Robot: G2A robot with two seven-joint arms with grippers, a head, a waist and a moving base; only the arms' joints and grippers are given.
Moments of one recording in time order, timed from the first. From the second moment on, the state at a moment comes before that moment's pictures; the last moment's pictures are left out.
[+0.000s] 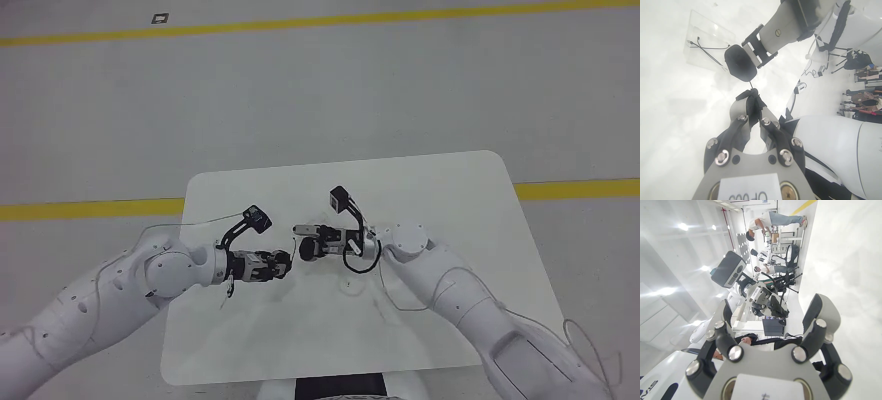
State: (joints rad) left arm 0.86 -0.55 -0.43 -1.74 0.04 -0.34 -0.59; right arm -0.98 -1.39 0.79 -0.94 0.50 -0.34 1.00
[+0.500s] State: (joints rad) left arm 0.86 -0.55 -0.43 -1.74 0.04 -0.34 -0.59; right arm -0.97 -1.43 0.82 -0.89 0.46 -0.34 0.97
